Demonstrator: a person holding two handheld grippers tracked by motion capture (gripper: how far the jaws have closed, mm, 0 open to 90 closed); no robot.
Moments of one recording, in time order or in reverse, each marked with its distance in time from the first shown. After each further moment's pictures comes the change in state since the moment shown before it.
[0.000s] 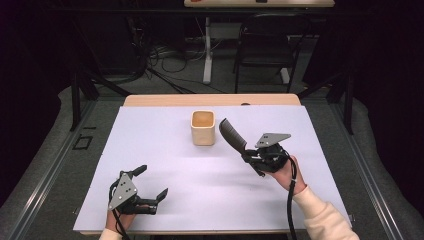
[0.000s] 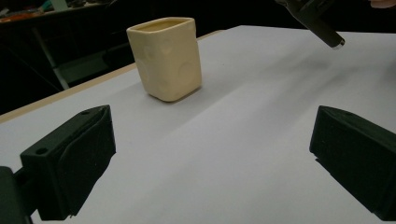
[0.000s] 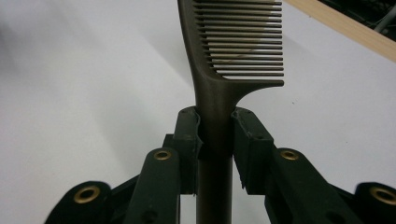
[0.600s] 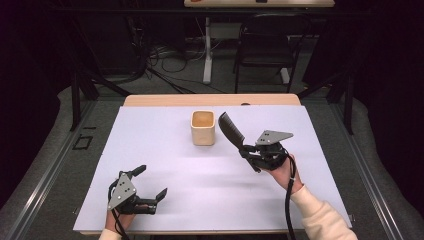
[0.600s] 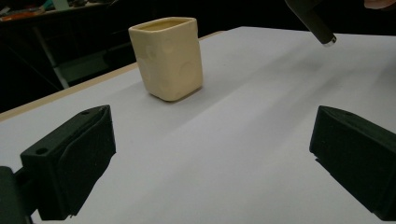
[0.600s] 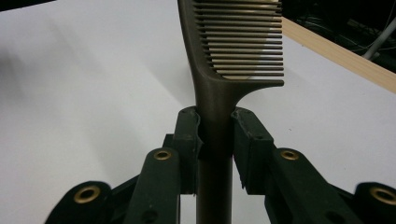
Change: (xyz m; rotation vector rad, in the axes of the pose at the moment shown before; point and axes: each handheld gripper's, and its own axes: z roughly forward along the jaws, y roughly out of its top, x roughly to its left) left arm 0.002 -0.001 0.002 0.006 -0.006 -0.004; right arm -0.001 0.006 0.000 -0.100 -0.001 0.007
